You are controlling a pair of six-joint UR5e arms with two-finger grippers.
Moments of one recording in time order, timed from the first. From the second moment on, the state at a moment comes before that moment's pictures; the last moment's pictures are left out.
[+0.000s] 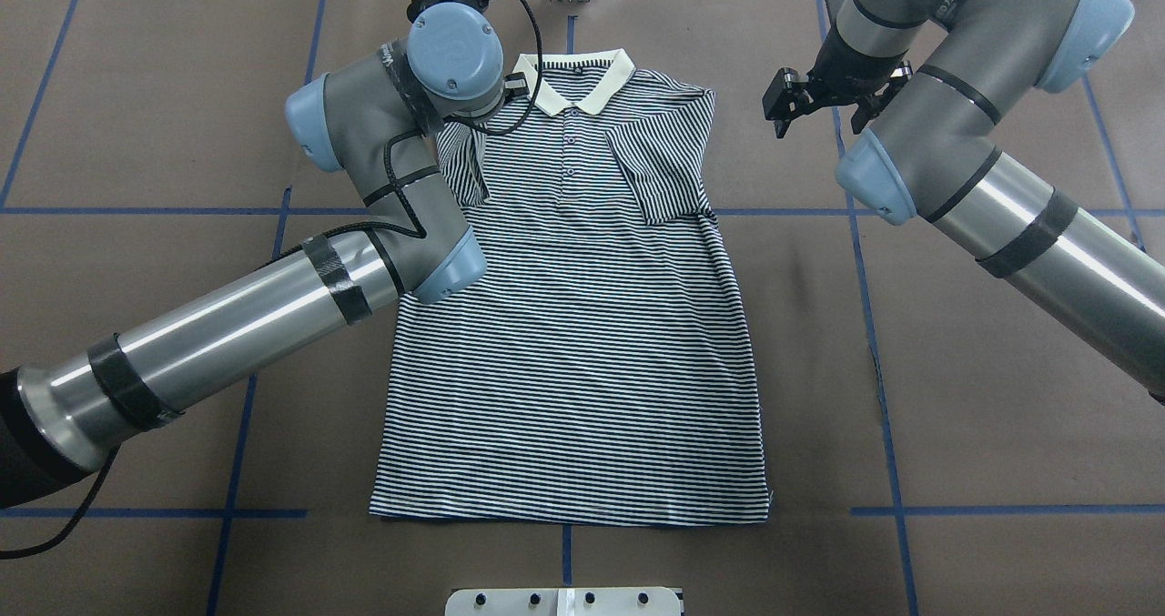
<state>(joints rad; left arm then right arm) -0.70 -2.53 -1.10 -1.93 -1.57 -1.37 0.96 -0.93 1.50 -1.63 2.13 0.74</state>
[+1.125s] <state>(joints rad) -0.69 -2.18 -1.57 -1.95 -1.67 -1.18 0.86 -1.12 1.72 -1.53 2.07 0.95</state>
